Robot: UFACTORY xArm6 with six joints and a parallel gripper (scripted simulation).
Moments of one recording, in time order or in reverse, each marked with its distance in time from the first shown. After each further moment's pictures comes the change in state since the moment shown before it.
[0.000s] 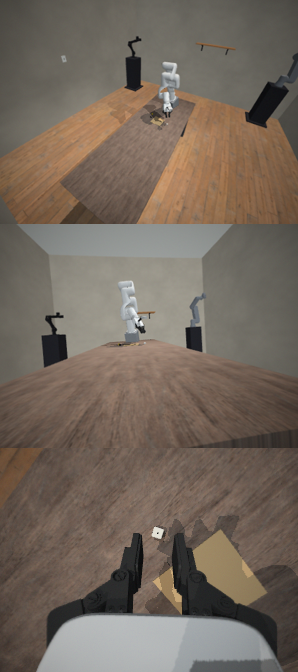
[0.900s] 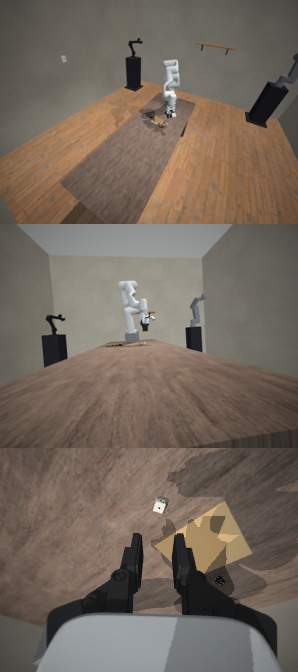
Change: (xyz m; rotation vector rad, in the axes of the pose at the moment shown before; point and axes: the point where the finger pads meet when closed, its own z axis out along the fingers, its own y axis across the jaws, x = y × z) arm 0.037 -0.001 0.003 0.007 -0.551 -0.008
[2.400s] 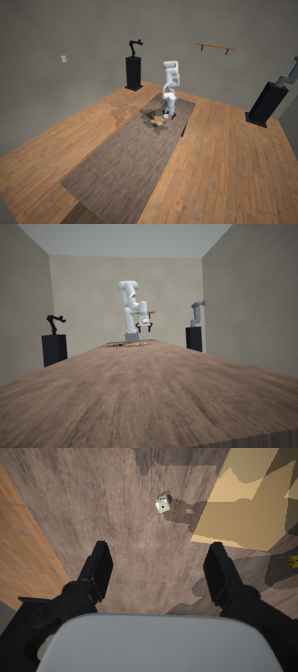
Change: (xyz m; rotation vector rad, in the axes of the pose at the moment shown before) arm -0.007 0.003 0.023 0.011 -0.039 0.726
